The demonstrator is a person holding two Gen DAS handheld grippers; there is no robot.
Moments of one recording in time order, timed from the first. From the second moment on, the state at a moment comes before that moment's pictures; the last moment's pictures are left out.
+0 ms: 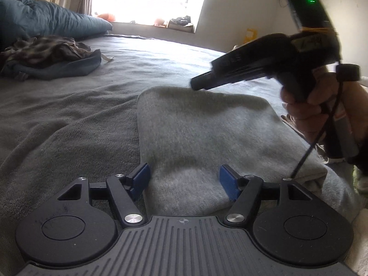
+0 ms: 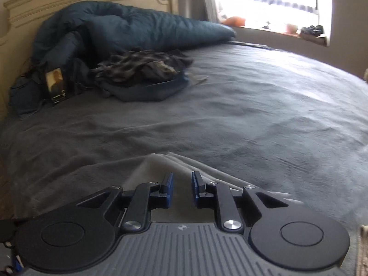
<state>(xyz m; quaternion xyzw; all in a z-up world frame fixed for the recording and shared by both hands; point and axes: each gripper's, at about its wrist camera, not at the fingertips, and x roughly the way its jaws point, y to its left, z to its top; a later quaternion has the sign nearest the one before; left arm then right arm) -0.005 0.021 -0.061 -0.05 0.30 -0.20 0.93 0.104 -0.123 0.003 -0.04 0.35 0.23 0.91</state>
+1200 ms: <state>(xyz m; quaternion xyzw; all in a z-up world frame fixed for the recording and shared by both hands) -0.009 0.004 -0.050 0.02 0.32 -0.17 0.93 -0.024 -0.235 0.014 0.04 0.27 0.23 0.94</state>
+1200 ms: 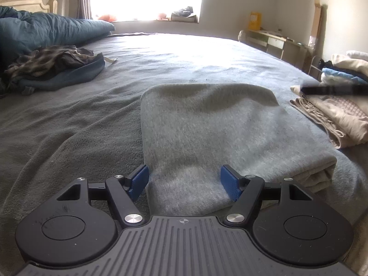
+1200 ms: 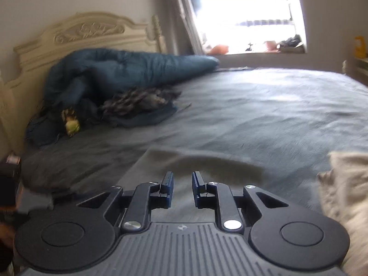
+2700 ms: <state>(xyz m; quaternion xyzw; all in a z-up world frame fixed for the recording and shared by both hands) -0.012 -0.073 -0.032 0.17 0.35 -0.09 0.92 -0.055 -0.226 -0.015 0.01 0.28 0.17 0.94</state>
